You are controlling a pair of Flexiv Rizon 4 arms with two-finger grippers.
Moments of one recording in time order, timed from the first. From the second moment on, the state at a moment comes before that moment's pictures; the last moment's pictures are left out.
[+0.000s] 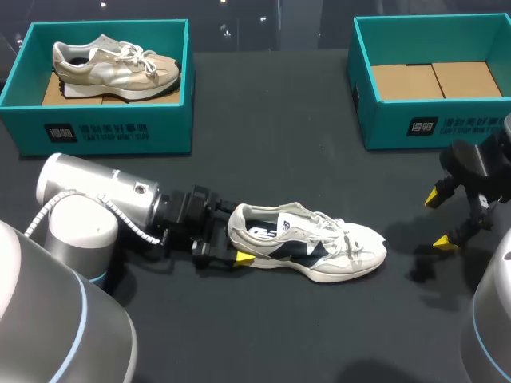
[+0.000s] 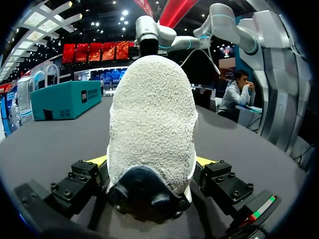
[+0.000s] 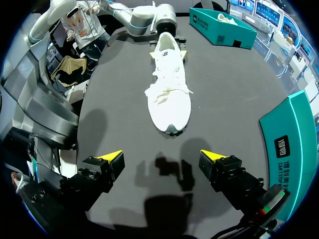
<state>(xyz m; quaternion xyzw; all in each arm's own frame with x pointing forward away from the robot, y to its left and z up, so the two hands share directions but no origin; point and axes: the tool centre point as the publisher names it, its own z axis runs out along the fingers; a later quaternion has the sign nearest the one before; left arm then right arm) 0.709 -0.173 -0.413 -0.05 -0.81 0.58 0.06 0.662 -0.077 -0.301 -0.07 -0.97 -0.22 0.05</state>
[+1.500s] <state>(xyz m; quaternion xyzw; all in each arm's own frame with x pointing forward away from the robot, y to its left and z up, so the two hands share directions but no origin) 0.688 -0.192 -0.414 0.00 -0.80 0.60 0.03 0.662 -0.077 -0.301 -0.07 -0.97 -0.22 0.05</state>
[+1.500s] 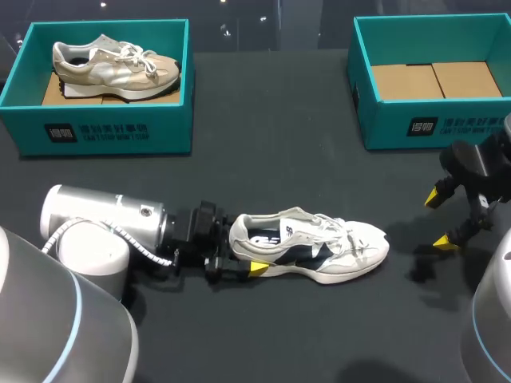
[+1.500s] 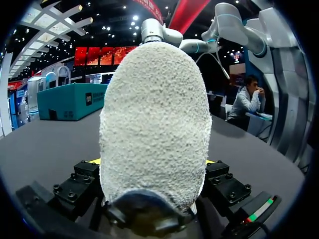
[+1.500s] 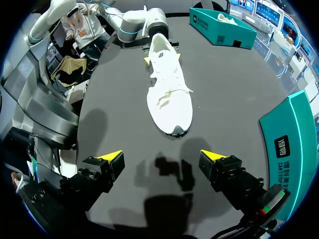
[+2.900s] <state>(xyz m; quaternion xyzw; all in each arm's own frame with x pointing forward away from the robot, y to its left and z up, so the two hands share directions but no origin) 0.688 -0.192 -0.414 0.00 -0.80 0.60 0.03 0.651 0.043 -0.267 -0.41 -0.91 -0.11 0.04</state>
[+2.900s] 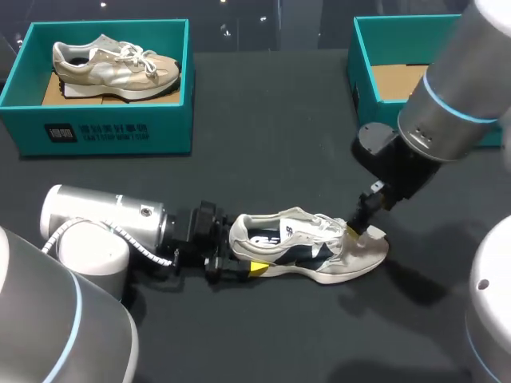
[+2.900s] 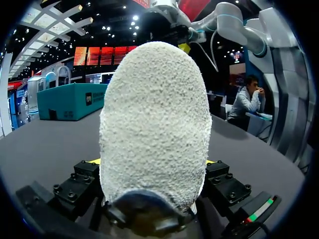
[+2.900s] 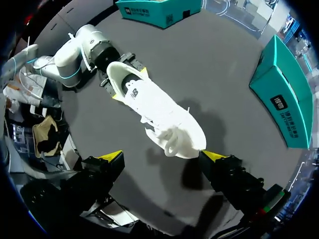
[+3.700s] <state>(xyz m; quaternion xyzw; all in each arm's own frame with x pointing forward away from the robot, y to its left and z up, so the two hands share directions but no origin) 0.688 -0.192 -0.414 0.00 -0.80 0.60 0.03 0.627 0.100 -0.274 -0.64 -0.77 -0.02 0.02</state>
